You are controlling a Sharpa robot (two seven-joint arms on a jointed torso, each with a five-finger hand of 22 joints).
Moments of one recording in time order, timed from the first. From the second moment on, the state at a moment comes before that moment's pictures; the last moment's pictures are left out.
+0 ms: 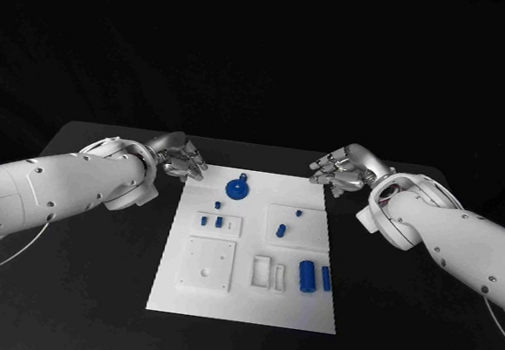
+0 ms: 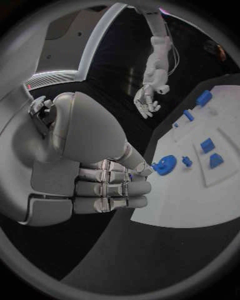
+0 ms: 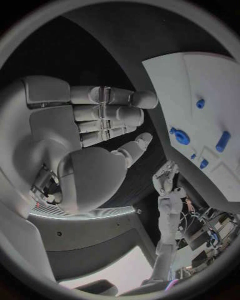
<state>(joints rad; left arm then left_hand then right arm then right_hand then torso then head) 1.28 -0.66 -0.15 1.09 -0.98 -0.28 0.05 1.40 0.02 0.15 -0.25 0.18 1.12 0.11 0.07 0.07 1.27 0.06 0.06 0.06 1.16 -0.02 0.92 0.23 0.07 1.08 -0.04 0.23 1.30 1.08 -0.74 0.19 1.27 -1.19 -0.29 0.01 1.23 -0.02 0.20 -0.29 0.33 1.08 0.12 0.06 0.06 1.26 0.05 0.07 0.08 1.38 -0.04 0.86 0.80 0.11 1.47 -0.07 0.13 1.22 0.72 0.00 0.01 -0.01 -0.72</state>
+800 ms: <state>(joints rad) 1.35 -0.79 -0.14 1.29 -0.42 -0.37 0.27 1.38 0.01 0.16 -0.26 0.19 1.11 0.12 0.07 0.07 1.19 0.10 0.06 0.06 1.25 0.03 0.37 0.13 0.07 1.05 0.01 0.07 1.11 1.07 -0.68 0.16 1.26 -1.69 -0.13 -0.13 1.23 -0.10 0.33 -0.26 0.23 1.09 0.12 0.06 0.06 1.14 0.09 0.07 0.06 1.39 -0.02 0.91 0.71 0.14 1.47 -0.04 0.16 1.18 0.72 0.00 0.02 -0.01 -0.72</state>
